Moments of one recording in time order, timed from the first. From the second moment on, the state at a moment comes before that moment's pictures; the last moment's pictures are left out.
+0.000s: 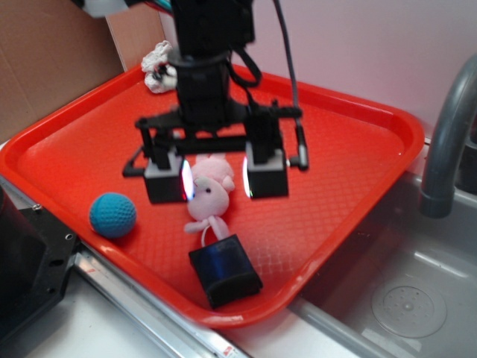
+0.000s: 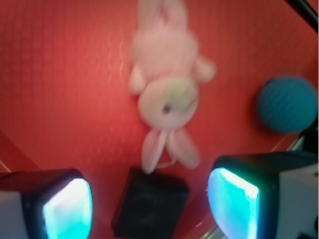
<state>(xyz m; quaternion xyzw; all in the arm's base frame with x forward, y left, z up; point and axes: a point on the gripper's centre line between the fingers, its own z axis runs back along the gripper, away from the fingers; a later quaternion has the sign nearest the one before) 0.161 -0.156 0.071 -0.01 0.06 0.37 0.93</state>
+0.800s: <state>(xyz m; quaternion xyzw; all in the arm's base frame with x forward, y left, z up) 0.138 -0.172 0.034 0.01 0.09 0.38 0.92</state>
